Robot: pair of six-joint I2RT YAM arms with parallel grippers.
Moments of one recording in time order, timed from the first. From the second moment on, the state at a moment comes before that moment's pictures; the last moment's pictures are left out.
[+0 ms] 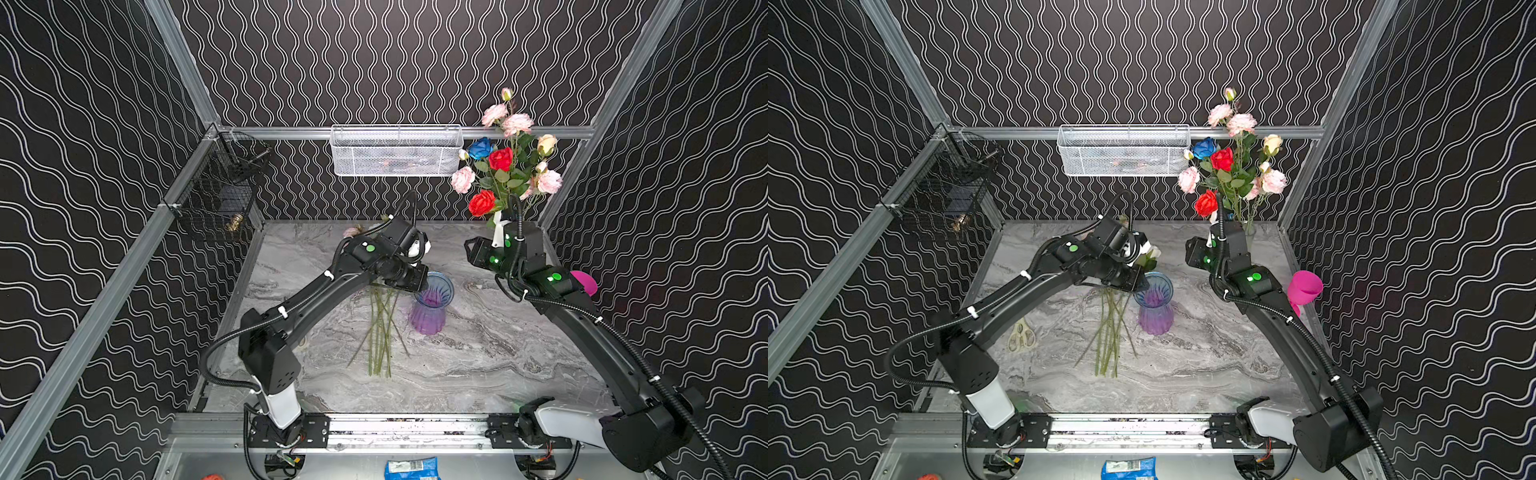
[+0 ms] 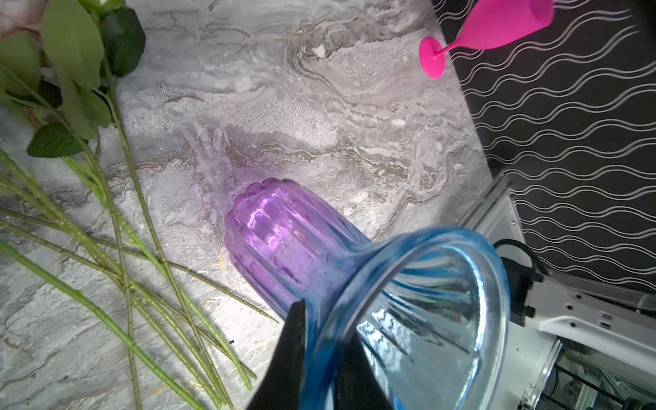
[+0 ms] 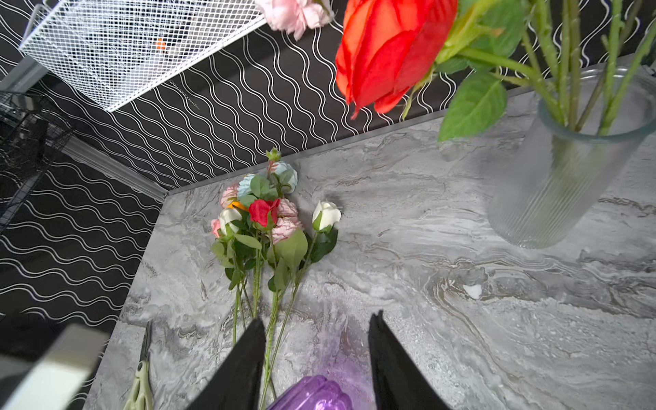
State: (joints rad) left arm -0.75 1.78 1.79 -0.99 0.30 -0.36; right arm 0.39 1.25 1.25 -0.49 0.06 0.52
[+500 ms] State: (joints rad) left arm -0.73 1.97 1.96 -1.04 0.37 -0.33; right arm 0.39 1.24 1.22 -0.50 0.03 0.52
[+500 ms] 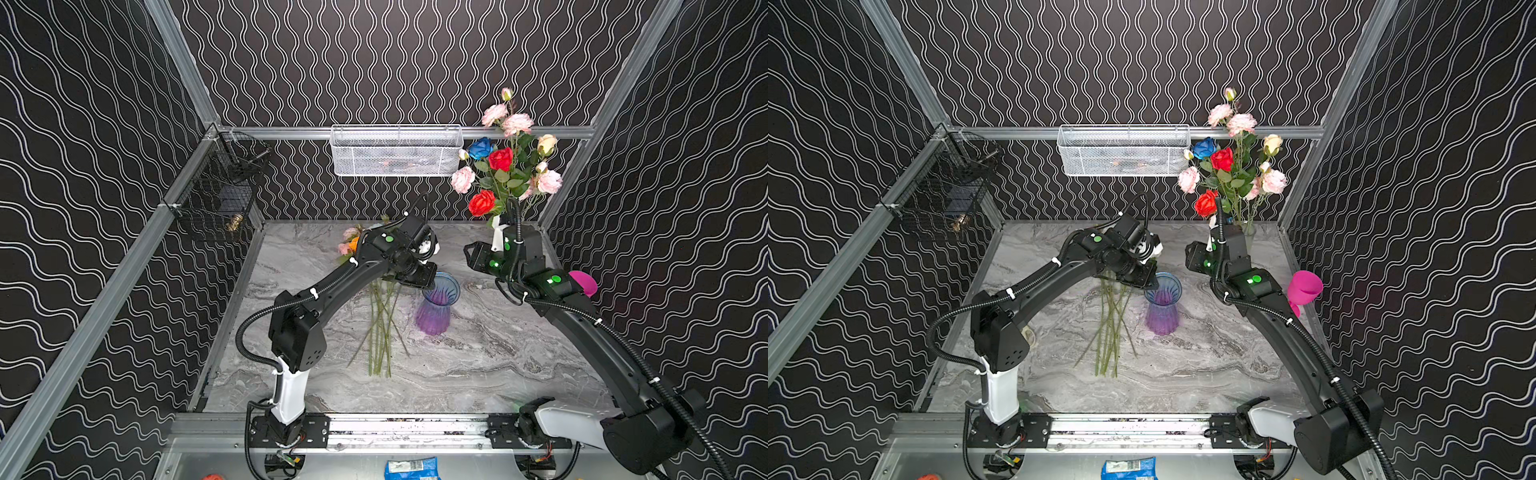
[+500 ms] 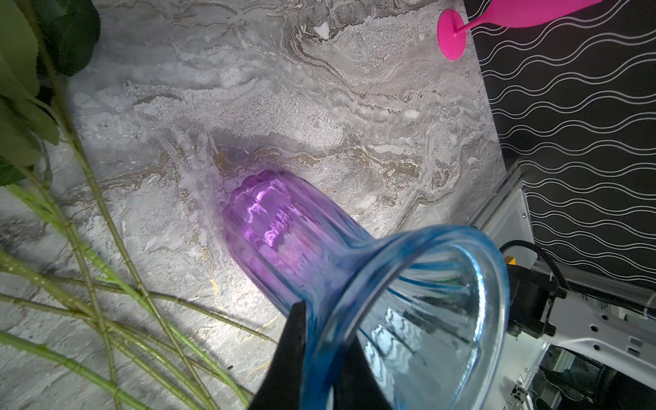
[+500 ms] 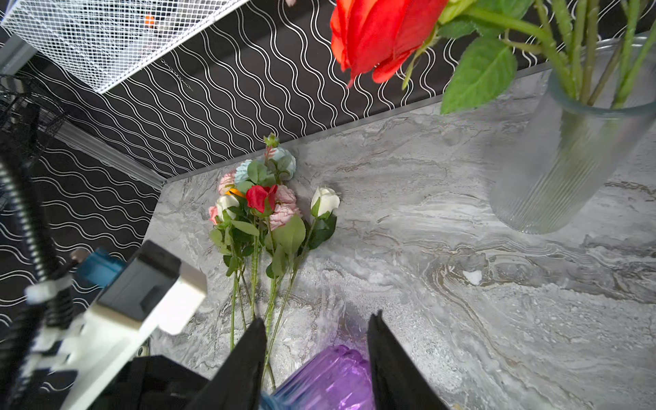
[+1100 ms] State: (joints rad) left arm -0.64 2.00 2.01 -1.02 0.46 -0.31; right arm 0.39 1.23 1.21 -0.50 0.00 0.52
